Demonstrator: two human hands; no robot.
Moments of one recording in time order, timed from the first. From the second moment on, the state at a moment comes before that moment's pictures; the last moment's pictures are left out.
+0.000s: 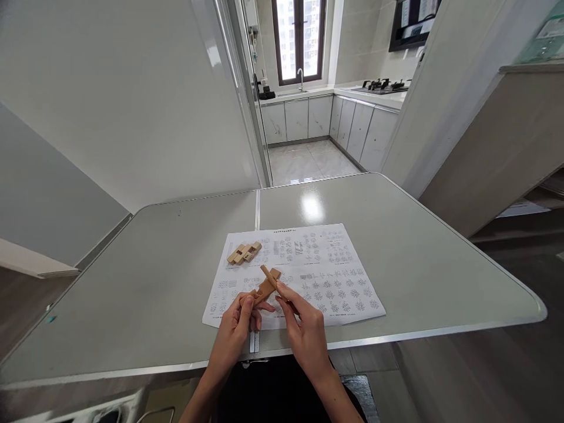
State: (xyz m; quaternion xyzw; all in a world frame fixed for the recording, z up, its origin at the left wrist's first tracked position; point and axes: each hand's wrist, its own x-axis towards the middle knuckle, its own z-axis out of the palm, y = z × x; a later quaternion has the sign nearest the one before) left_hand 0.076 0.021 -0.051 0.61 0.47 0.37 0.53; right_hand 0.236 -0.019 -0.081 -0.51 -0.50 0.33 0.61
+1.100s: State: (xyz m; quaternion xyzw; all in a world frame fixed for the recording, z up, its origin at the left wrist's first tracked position) left_hand 0.078 0.022 -0.053 0.58 0.48 0.39 0.53; right_hand 0.234 -0.019 -0.082 -0.52 -0.49 0.34 0.61
